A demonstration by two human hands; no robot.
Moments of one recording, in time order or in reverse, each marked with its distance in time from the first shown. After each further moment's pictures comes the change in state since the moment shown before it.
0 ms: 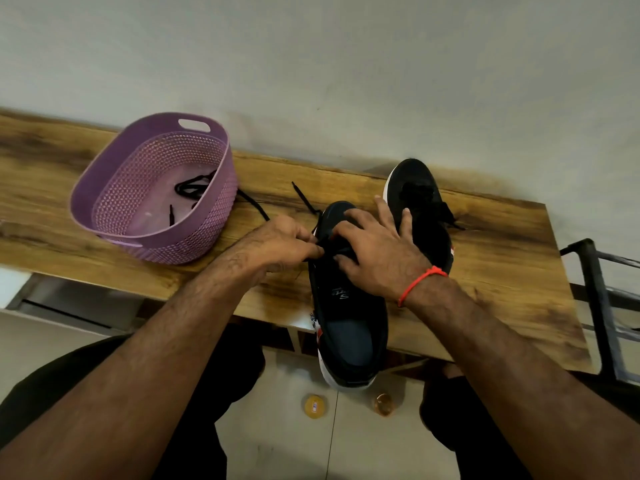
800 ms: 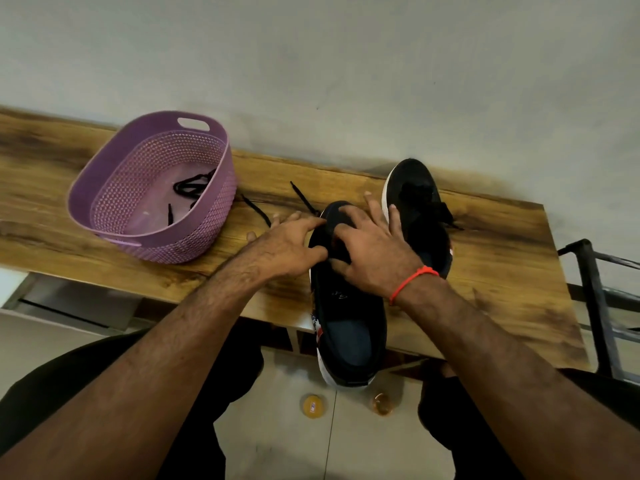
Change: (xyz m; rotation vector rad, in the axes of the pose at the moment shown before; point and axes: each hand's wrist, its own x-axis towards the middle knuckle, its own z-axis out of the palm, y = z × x) left_hand 0.018 -0.013 0.011 0.330 0.035 0.143; right_hand 0.008 -0.002 0.008 -0.047 0.040 -0.042
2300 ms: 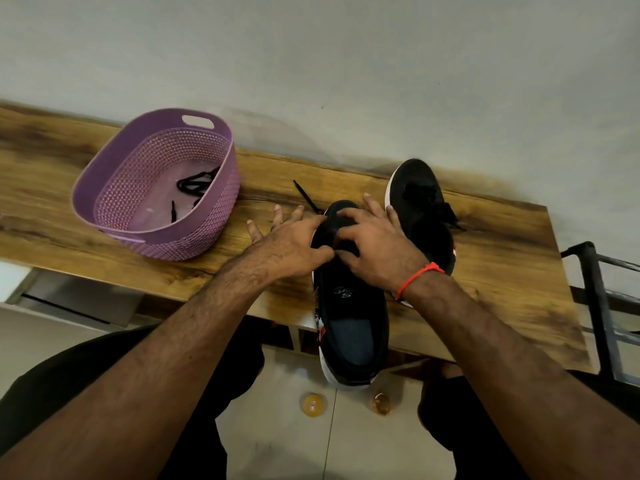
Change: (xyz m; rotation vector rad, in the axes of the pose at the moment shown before) left_hand -0.005 0.008 -0.001 0.159 -0.003 -0.032; right_hand 0.009 0.009 0.002 0.089 -0.008 -0.036
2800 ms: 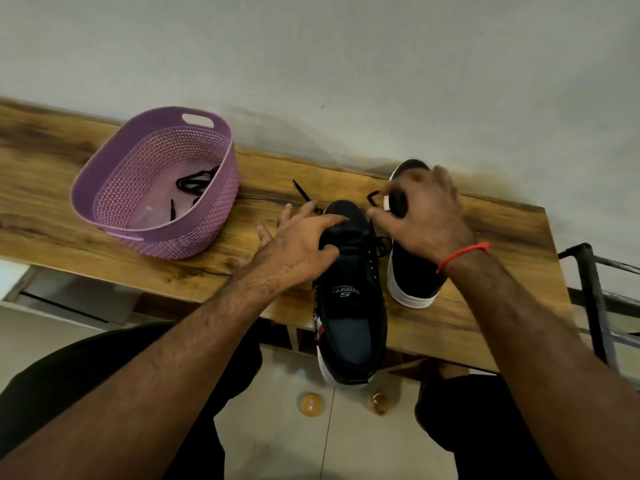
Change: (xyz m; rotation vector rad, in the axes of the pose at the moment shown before) left_hand -0.010 0.011 0.006 -0.067 0.140 0.090; right_hand -0.007 0.036 -0.038 0.146 0.340 0.278
